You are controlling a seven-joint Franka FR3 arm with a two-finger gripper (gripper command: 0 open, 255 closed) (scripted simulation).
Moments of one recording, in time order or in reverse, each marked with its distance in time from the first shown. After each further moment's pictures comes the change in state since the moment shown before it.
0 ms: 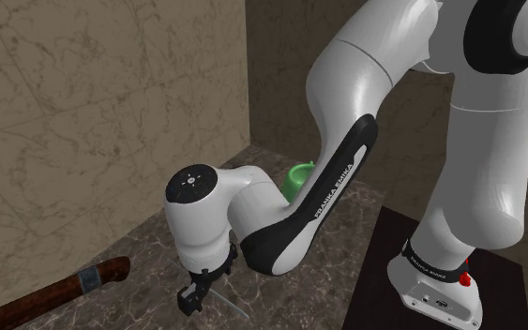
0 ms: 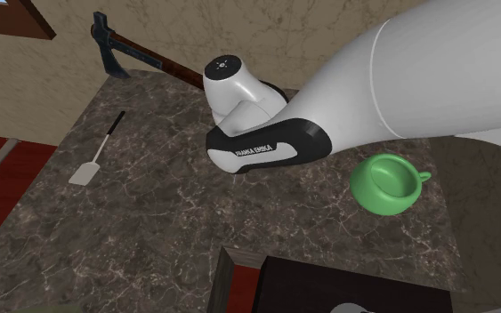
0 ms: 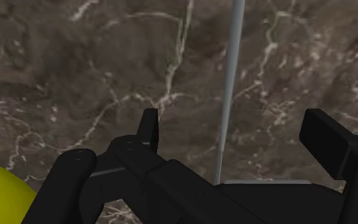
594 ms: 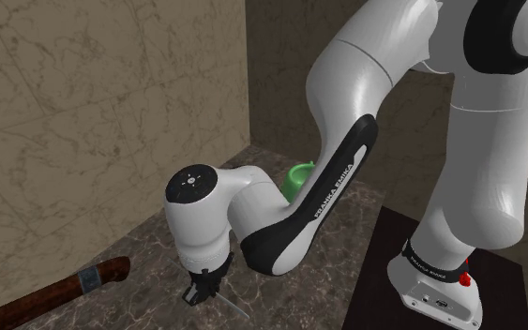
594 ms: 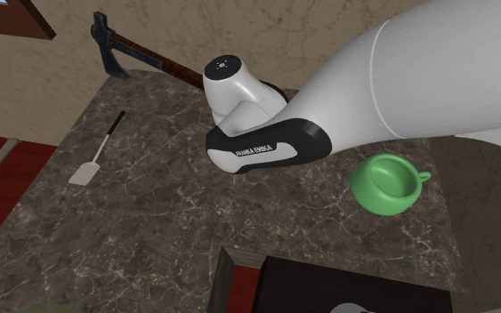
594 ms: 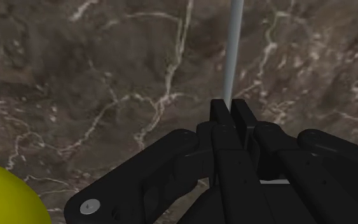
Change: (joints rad) arm 0.000 0.000 0.000 0.000 0.000 0.000 0.000
